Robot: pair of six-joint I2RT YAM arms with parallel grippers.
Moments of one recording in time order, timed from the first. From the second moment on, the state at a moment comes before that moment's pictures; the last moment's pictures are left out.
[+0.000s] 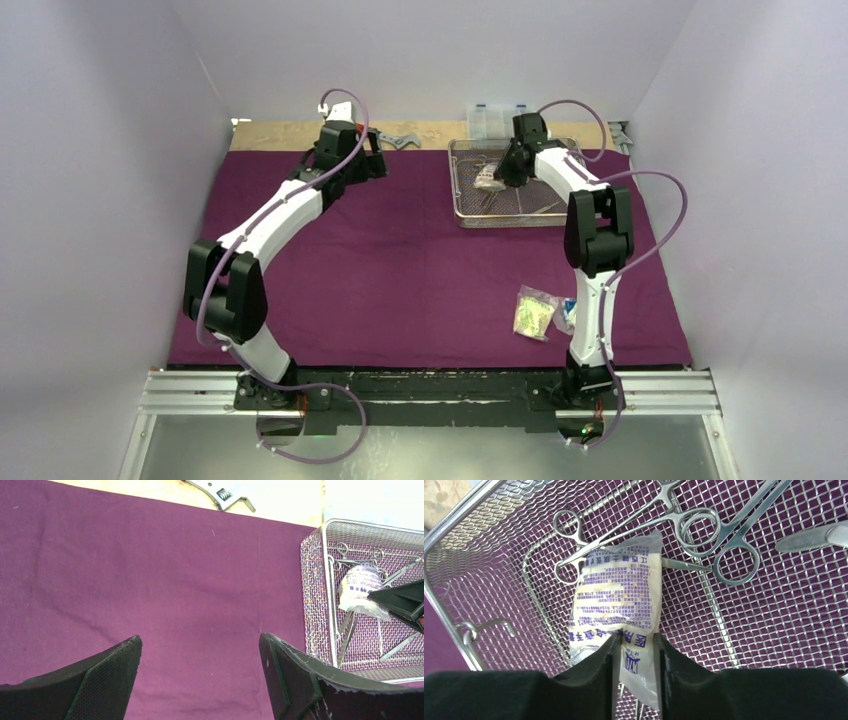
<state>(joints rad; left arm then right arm) -0.36 1.66 1.33 -0.24 -0.19 -0.45 0.18 2.19 1.76 -0.48 0.05 0.65</state>
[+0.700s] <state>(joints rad) -0.36 1.66 1.35 -0.25 -0.19 -0.43 0.18 1.92 1.68 -0.48 -0.07 0.58</state>
